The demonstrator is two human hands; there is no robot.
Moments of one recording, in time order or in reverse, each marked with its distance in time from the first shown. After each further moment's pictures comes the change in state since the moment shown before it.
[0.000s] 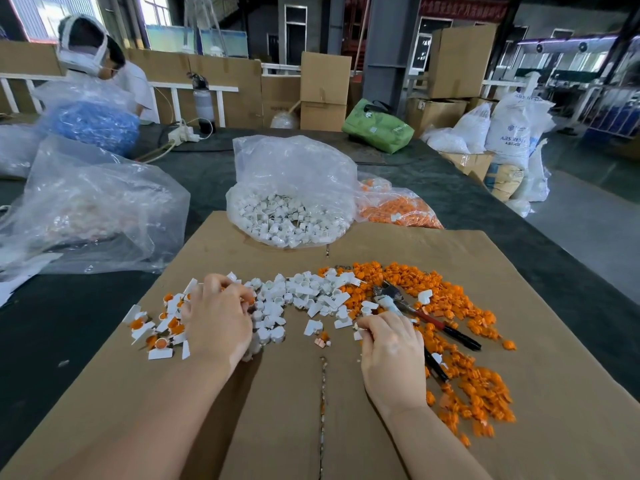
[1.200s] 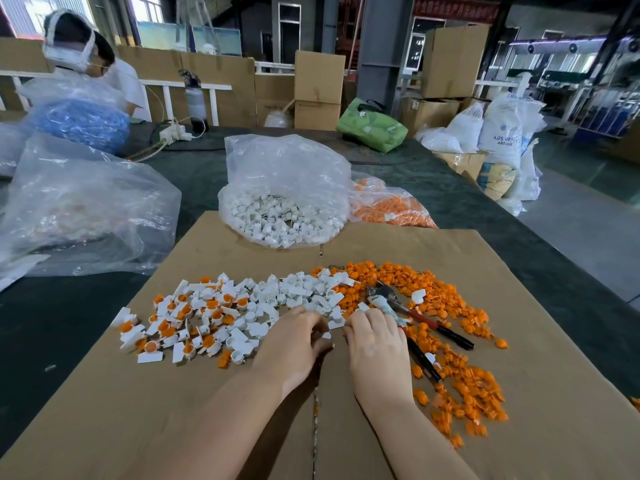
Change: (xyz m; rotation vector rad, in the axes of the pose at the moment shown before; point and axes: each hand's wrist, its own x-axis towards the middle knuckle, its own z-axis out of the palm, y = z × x) left_hand -0.033 0.056 0.029 -0.293 -0.395 0.418; right_hand 0.002 -0.007 0.004 -0.166 0.014 -0.121
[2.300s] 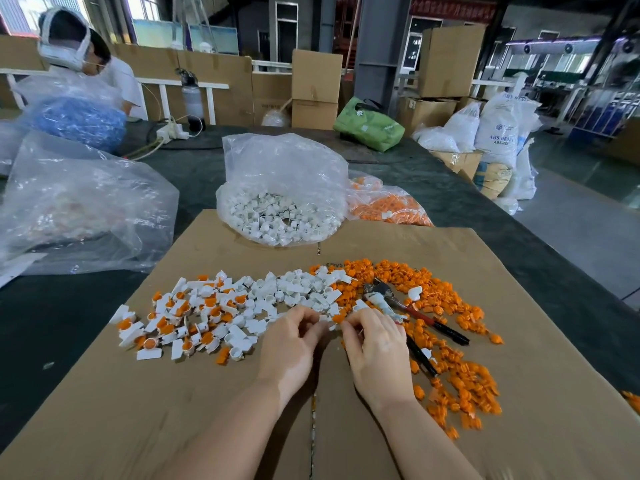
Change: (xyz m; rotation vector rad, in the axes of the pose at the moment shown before) left_hand -0.013 0.011 0.008 -0.538 0.177 -0.282; right_hand -0.002 0.004 -0.006 0.332 -0.061 0.120
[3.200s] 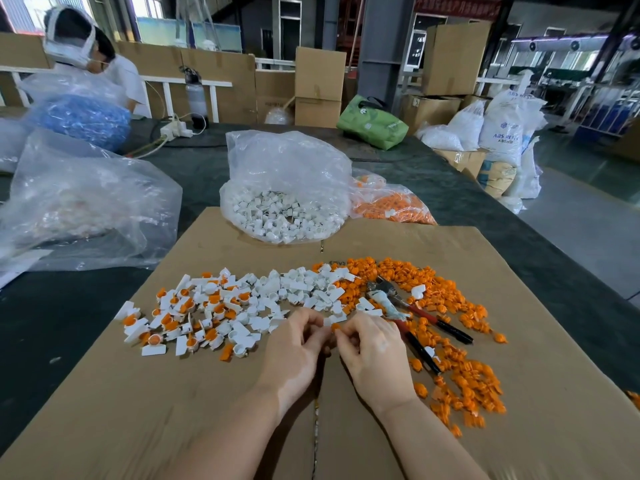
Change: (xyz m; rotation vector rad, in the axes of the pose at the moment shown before) left_hand -0.011 -0.002 -0.004 -0.092 -0.078 0.033; right_hand -0.003 -0.003 -0.002 0.011 -0.065 -0.097
